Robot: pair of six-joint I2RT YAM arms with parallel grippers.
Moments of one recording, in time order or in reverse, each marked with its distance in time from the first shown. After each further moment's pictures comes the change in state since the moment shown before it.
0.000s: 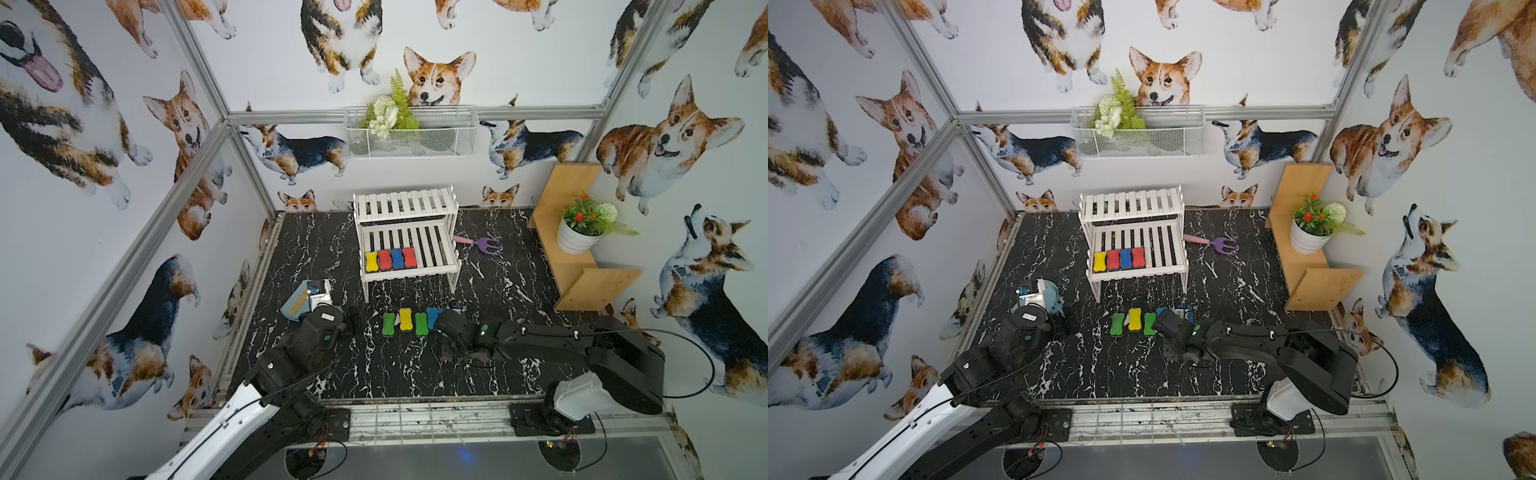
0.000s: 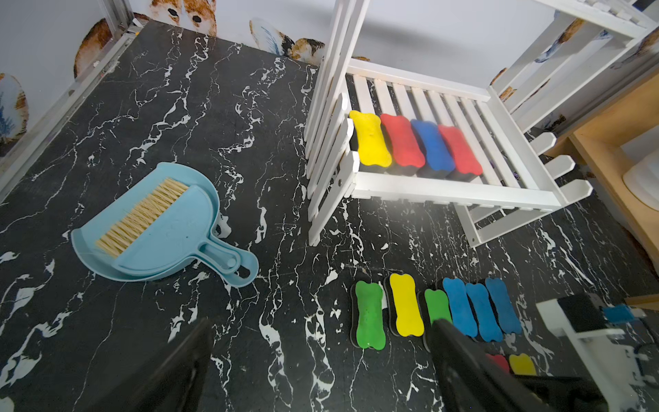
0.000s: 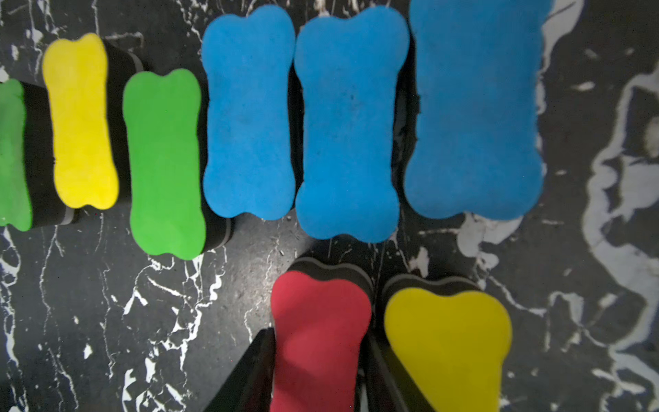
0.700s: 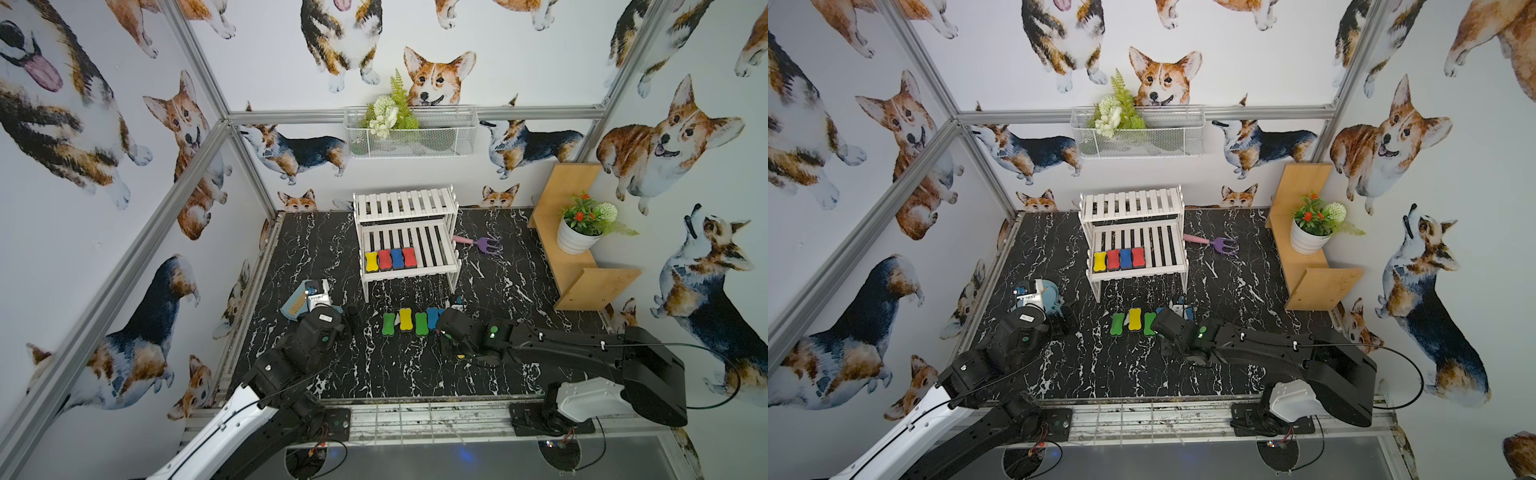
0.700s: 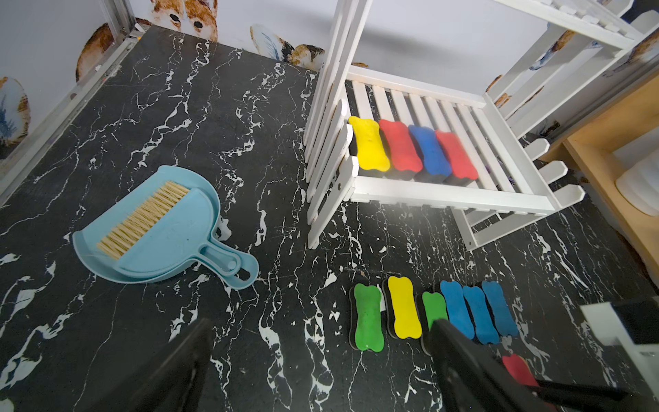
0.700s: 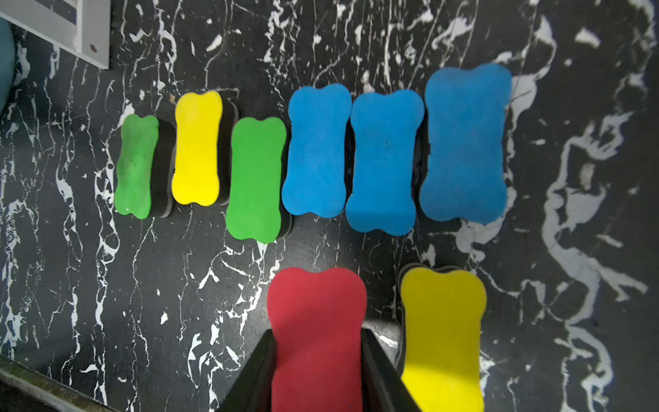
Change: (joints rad) left arm 0.000 -0.014 0.004 -0.003 -0.003 0.000; right arm 0.058 -0.127 0.024 -0.057 0.051 0.008
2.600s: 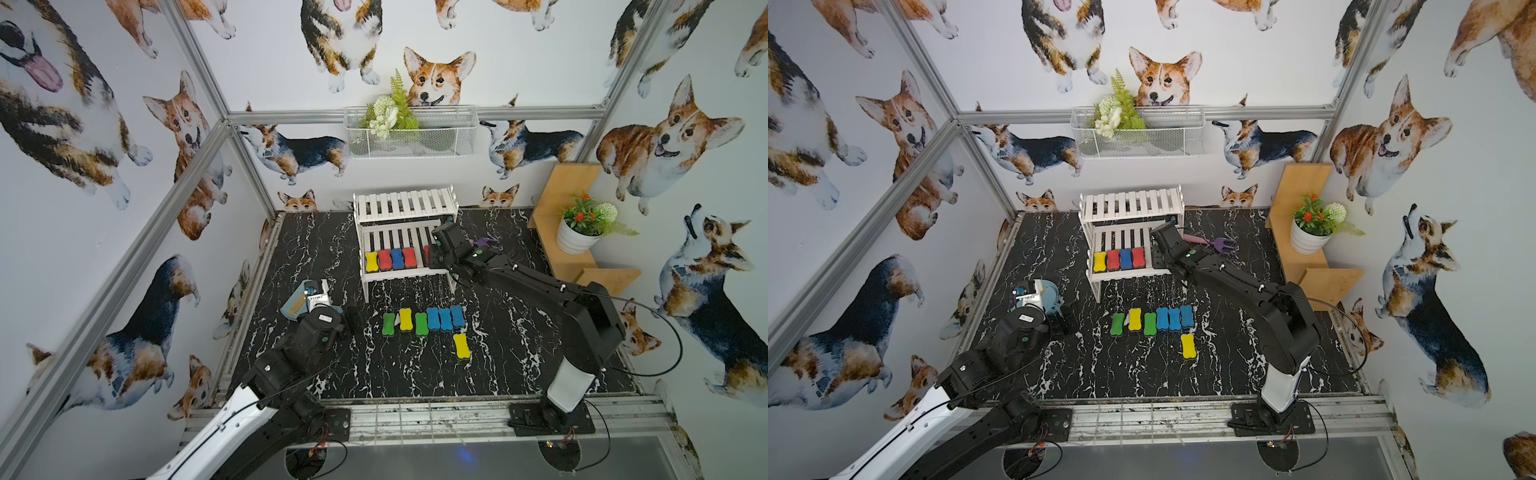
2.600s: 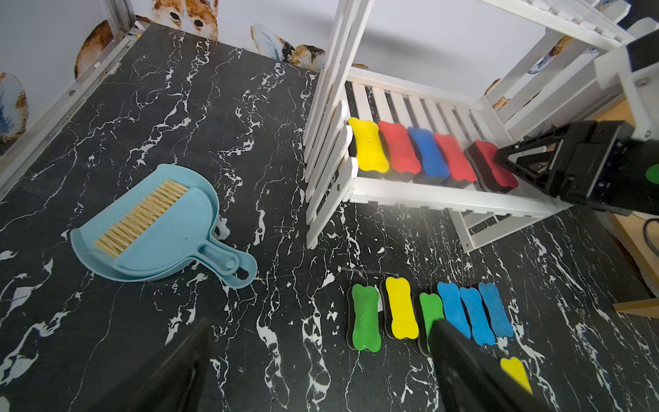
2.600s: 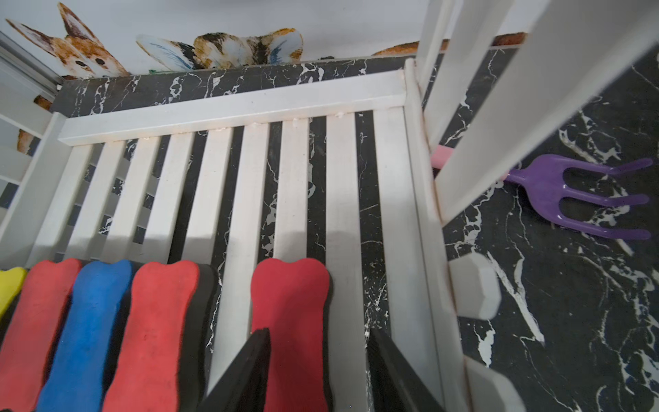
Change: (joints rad) left arm -0.002 -0.005 0.000 -0.001 0.000 -0.016; right arm -0.384 0.392 0.653 0.059 0.073 -0.471
